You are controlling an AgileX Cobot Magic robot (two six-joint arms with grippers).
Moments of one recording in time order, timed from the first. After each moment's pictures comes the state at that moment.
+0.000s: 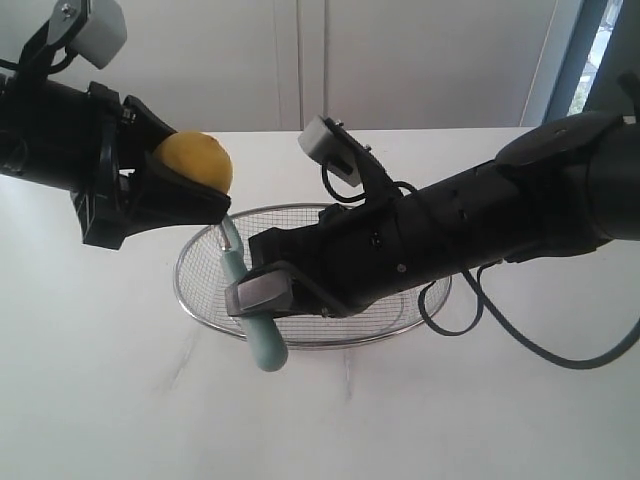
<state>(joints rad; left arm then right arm) -0.30 1.33 -1.00 -1.09 0.91 1.52 0.55 1.58 -0.92 1.35 0.81 -0.88</state>
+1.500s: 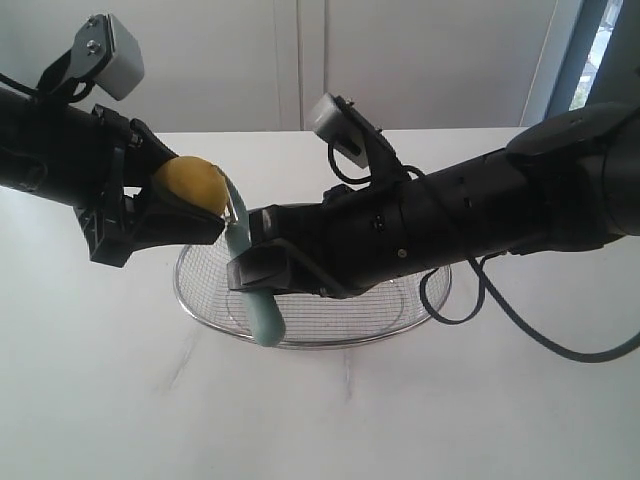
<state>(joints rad) -0.30 1.38 -1.00 -1.02 0.88 1.52 0.55 1.55 -0.92 1.39 0.75 -0.88</state>
